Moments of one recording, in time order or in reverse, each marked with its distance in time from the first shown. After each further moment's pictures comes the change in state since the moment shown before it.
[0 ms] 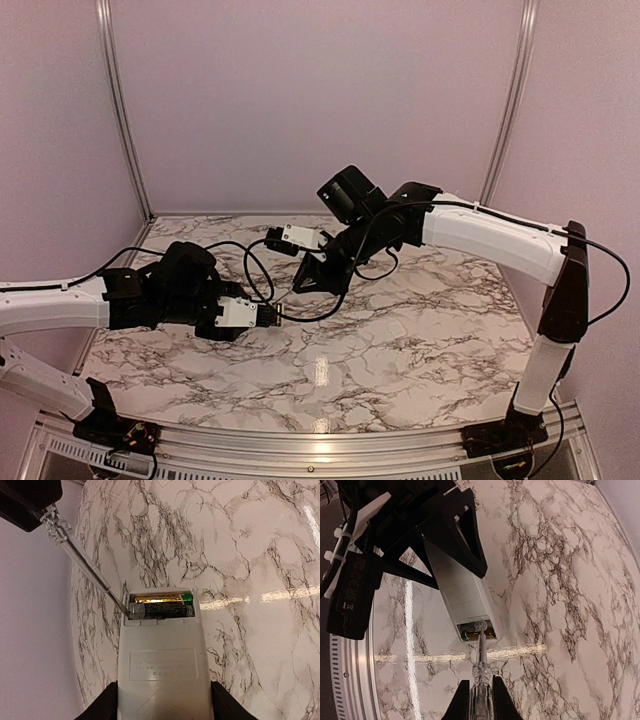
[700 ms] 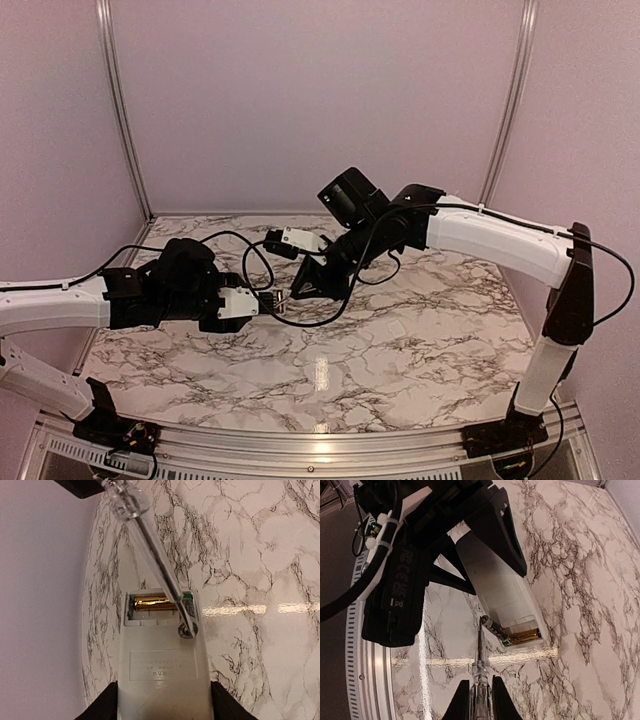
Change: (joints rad) left arm 0.000 0.007 0.000 0.066 -0.040 -0.061; right arm 0.014 -0.027 -0.024 0.005 -0.040 0.040
